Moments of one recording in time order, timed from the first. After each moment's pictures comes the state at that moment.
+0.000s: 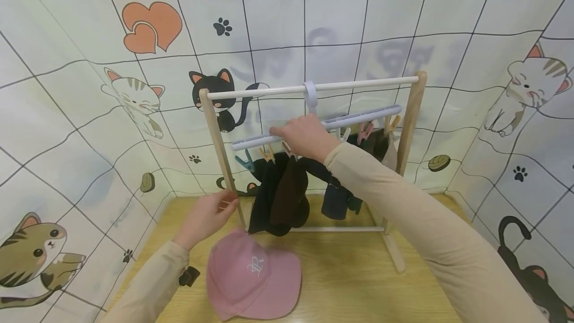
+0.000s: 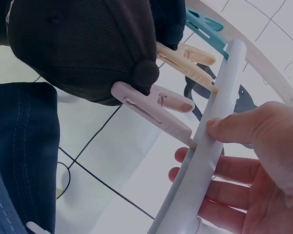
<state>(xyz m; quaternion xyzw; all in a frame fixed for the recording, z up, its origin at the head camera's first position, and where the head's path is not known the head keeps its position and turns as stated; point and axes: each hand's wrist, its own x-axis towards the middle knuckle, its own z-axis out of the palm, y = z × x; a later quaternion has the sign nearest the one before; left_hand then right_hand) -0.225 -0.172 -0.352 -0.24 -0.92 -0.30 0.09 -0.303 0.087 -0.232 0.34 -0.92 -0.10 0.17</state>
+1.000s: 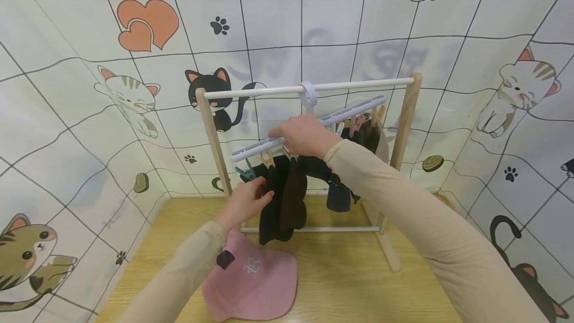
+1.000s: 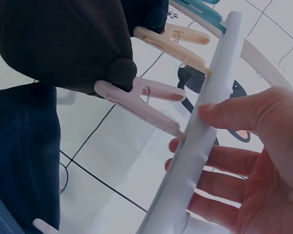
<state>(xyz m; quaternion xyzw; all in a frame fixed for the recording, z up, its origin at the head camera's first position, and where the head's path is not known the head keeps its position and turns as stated) -0.254 -0.099 -0.355 -0.27 -0.90 -0.31 0.11 -0.297 0.088 -0.222 0.34 -0.93 -0.06 0.10</state>
